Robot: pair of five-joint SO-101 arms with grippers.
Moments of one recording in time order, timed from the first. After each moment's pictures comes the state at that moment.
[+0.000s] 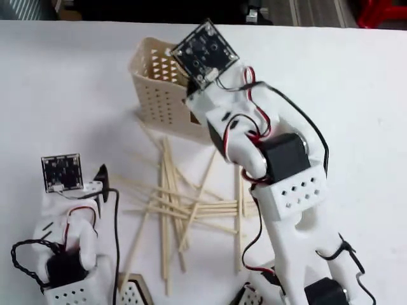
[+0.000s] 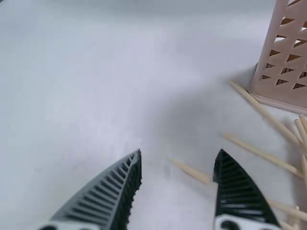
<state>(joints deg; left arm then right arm) -21.1 -104.1 87.6 59.1 -9.5 -27.7 -27.3 -0.3 65.8 24.8</state>
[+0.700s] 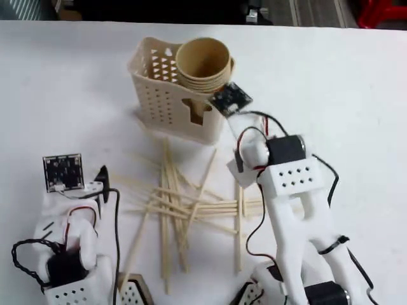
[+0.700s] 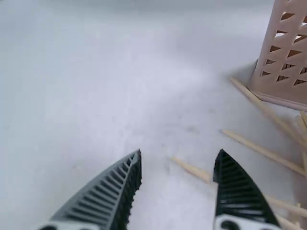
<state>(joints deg) -21.1 -104.1 87.7 59.1 -10.0 -15.6 -28.2 30.4 78.6 24.7</state>
